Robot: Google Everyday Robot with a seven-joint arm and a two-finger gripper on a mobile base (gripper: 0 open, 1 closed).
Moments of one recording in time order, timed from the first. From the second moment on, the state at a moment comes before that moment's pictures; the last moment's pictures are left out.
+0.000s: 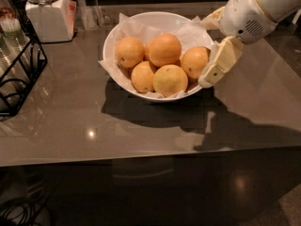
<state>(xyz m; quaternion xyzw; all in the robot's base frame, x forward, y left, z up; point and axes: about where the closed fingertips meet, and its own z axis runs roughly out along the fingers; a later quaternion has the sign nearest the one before) 0.532 -0.127 0.971 -0.62 0.72 0.13 0.29</state>
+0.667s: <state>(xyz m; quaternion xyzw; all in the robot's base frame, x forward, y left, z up) 0.533 -0.126 0.971 -0.62 0.72 0.13 0.29</state>
